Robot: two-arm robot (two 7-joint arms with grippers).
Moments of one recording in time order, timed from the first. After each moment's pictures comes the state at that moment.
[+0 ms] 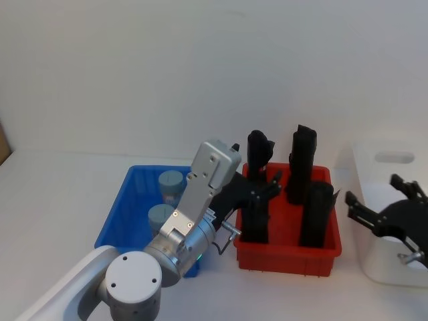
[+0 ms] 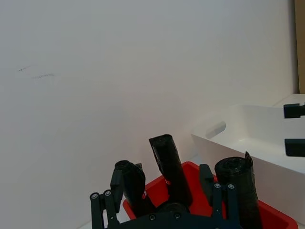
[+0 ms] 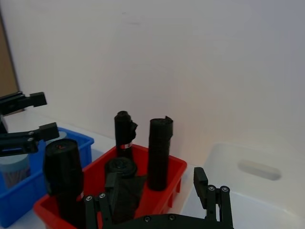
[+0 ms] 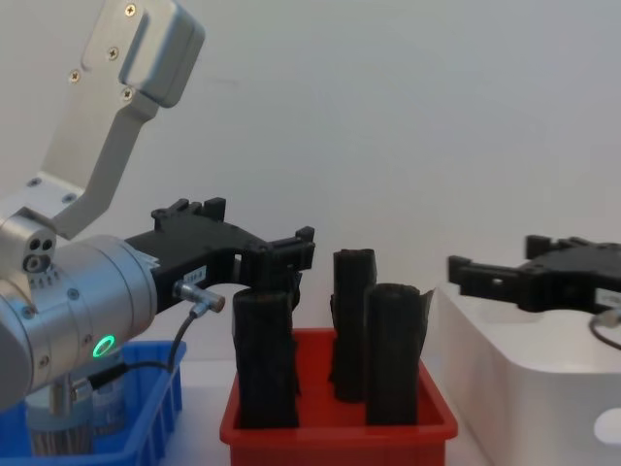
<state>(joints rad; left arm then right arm) -0.24 0.38 0.45 -1.63 -0.20 0.01 -0.01 0.13 0.28 -0.25 -1.65 0.24 0.12 0.27</state>
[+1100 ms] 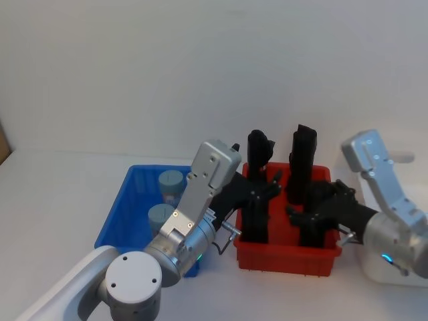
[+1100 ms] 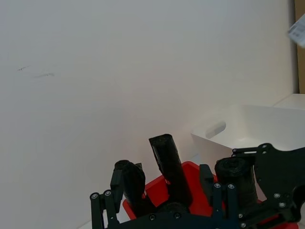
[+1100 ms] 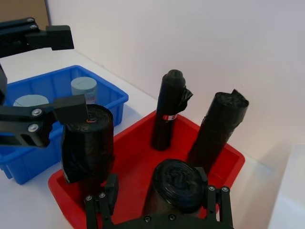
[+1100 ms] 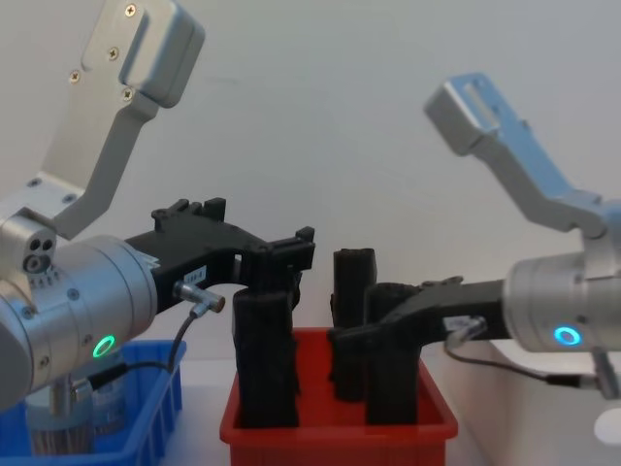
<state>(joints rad) -0.24 0.38 0.45 -1.63 -0.20 0.01 -0.01 0.41 0.14 -0.36 -1.38 -0.04 0.36 0.48</state>
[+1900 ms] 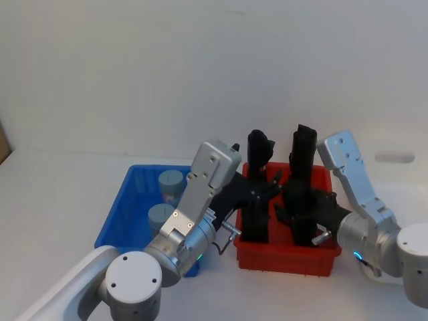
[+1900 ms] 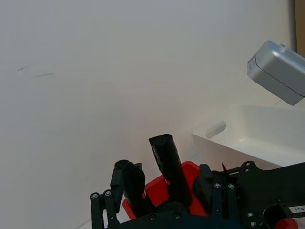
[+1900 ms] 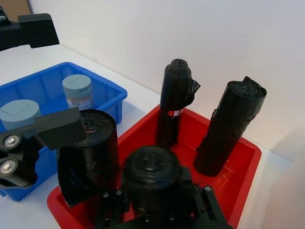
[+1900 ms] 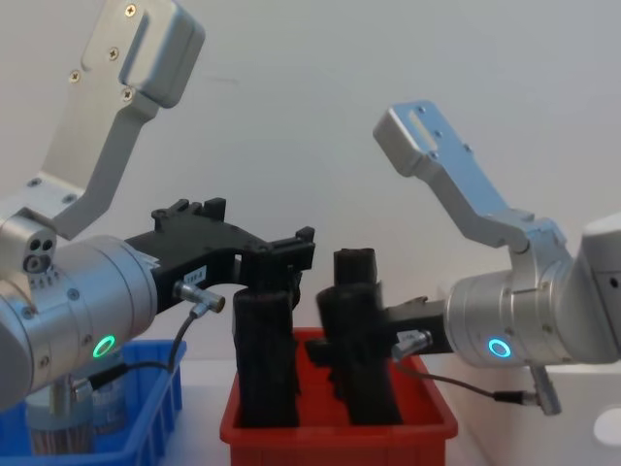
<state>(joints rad) -0.24 0.38 0.45 -1.63 -0.20 0.01 -0.01 0.44 0.06 -0.41 -1.31 -0.01 0.42 0.36</state>
